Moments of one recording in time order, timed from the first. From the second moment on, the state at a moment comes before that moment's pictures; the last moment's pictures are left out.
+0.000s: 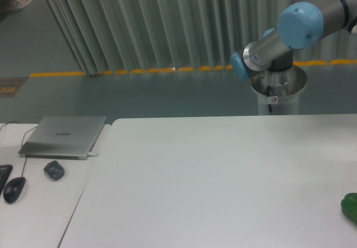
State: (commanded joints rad) arm 2.78 -2.34 -1.18 -0.75 1.41 0.28
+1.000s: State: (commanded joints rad) arm 2.70 -1.99 -1.46 -0.87 1.34 0.31
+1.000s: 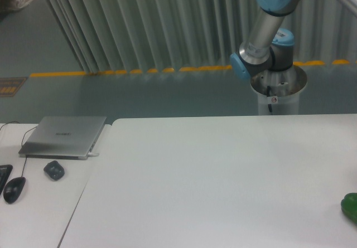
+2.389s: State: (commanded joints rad) arm 2.57 -1.85 -1.53 -1.14 1.47 0.80
